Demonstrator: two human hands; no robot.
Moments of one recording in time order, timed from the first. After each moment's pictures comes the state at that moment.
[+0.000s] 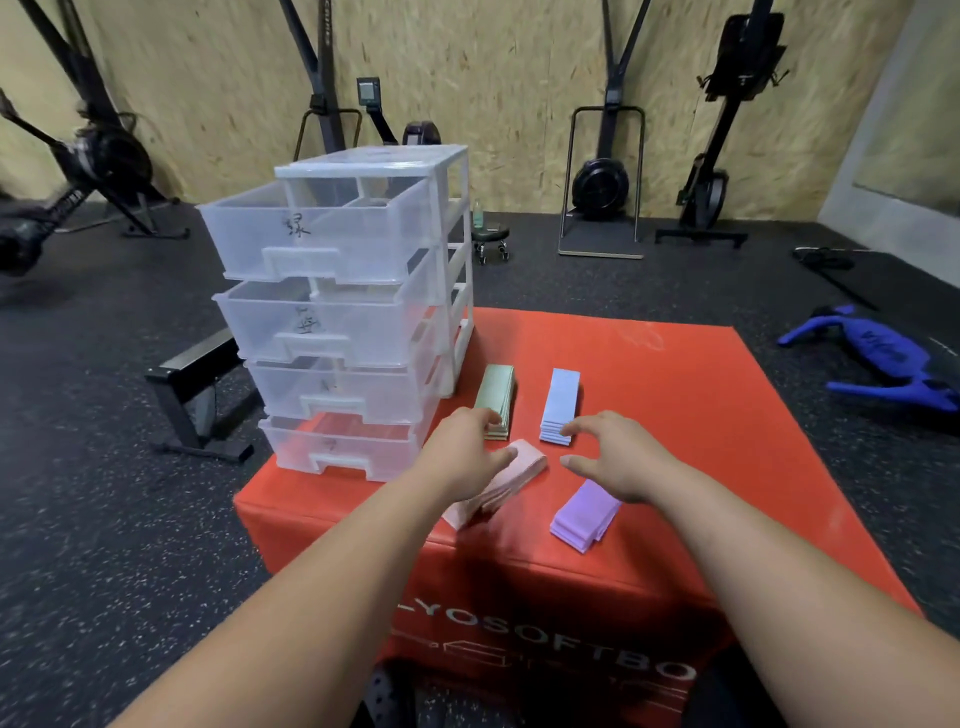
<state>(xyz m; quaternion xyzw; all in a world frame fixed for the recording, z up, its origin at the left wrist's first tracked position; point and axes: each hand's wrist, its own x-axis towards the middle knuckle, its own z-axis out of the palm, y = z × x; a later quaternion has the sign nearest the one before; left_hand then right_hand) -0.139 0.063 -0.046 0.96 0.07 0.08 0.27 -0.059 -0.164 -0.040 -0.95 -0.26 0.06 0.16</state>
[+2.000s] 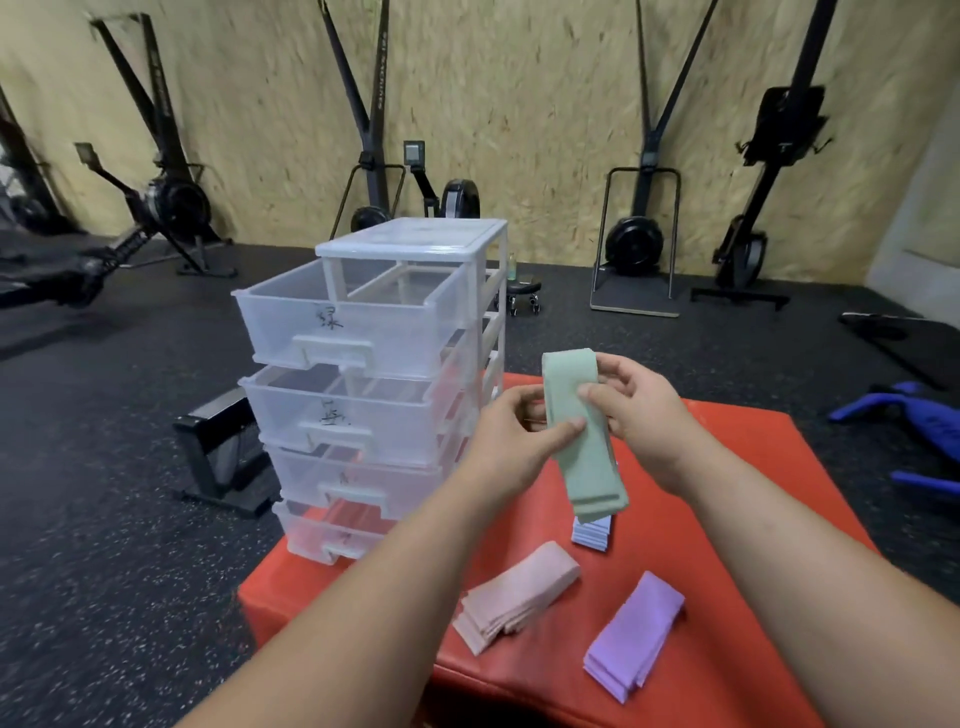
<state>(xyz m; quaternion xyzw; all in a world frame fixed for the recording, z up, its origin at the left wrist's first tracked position) -0.069 0.061 0.050 0.74 0.05 0.19 0.64 0.015 -0.096 0.078 -0.69 -0.25 0.08 0.67</state>
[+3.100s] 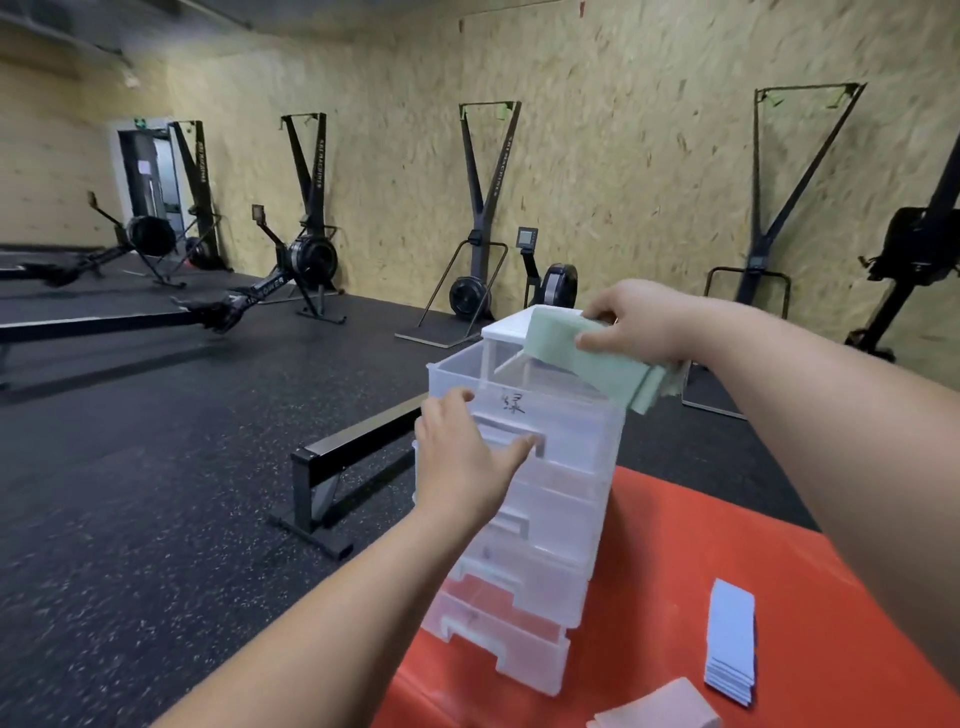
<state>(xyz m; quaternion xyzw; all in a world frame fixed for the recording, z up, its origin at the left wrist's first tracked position) -0.171 0.243 0.119 0.82 0.26 0.40 0.33 -0.023 0.103 0.304 -0.88 -0.45 -0.08 0.09</state>
